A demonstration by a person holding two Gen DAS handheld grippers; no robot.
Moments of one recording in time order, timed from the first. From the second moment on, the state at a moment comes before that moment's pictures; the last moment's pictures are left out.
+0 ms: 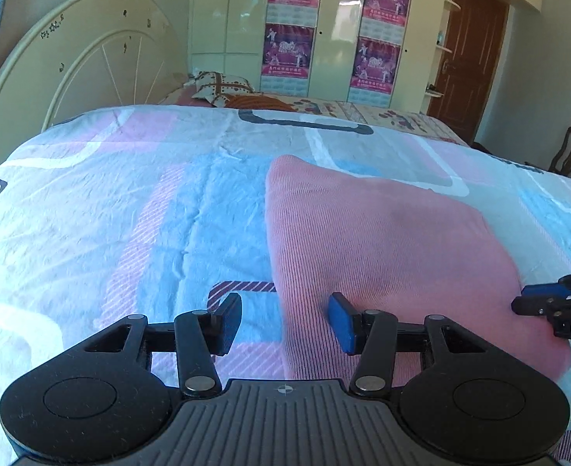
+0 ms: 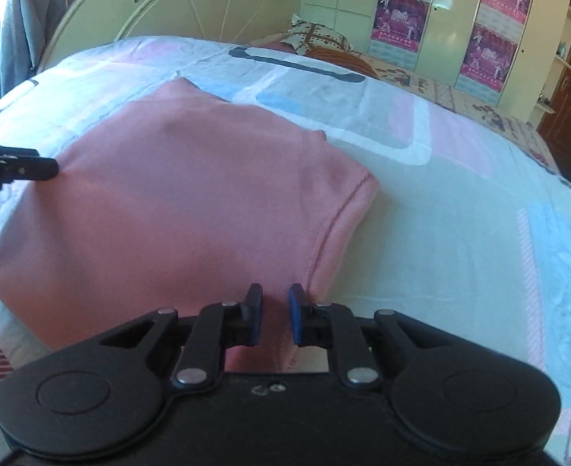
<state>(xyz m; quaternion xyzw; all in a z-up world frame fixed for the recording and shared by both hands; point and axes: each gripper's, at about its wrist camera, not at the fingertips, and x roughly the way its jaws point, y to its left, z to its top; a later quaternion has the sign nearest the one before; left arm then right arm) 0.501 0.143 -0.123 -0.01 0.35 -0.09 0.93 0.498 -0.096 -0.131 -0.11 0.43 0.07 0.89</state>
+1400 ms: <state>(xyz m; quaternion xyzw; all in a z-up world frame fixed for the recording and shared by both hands) 0.270 0.091 -0.072 -0.02 0.32 -0.07 0.94 0.278 -0.132 -0.072 0.02 0.39 0.06 0.92</state>
